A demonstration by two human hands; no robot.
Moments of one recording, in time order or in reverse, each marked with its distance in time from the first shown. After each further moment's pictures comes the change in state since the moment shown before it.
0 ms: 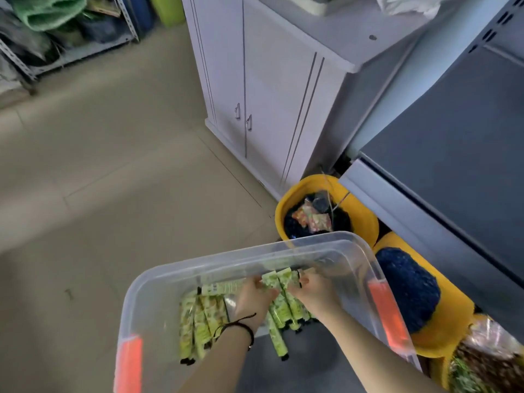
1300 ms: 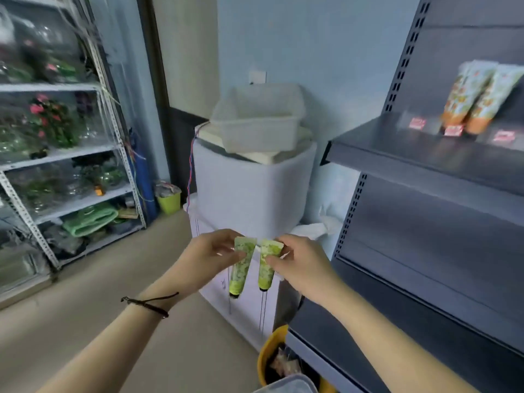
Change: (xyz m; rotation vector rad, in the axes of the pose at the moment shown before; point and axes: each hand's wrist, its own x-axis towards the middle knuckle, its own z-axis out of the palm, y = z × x) left_hand -0.347 0.370 -0.260 0.257 -0.034 1.081; right_hand -0.332 -0.318 -0.339 0.121 0.489 -0.679
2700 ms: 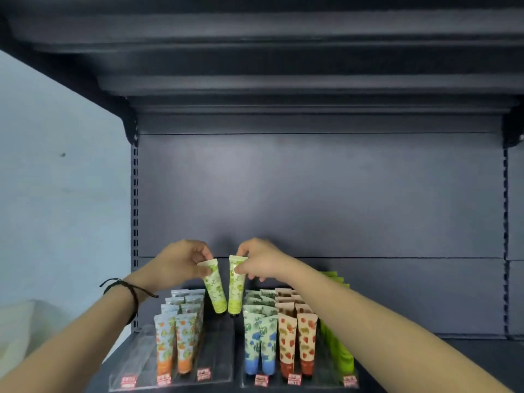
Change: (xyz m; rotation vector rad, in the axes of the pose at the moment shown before) left_hand 0.284 0.484 0.157 0.372 -0.245 0.680; right_hand 0.034 -0.021 -0.537 -0.324 0.390 0.275
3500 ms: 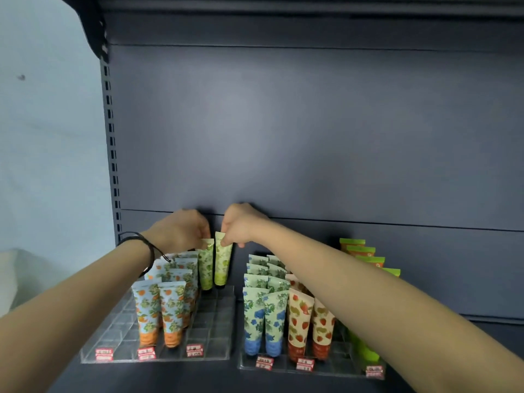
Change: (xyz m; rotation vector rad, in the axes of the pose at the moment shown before) left_hand 0.076 -0.065 0.057 0.419 -0.132 -0.071; right_hand 0.103 0.023 0.048 -0.365 -0.104 -0.038
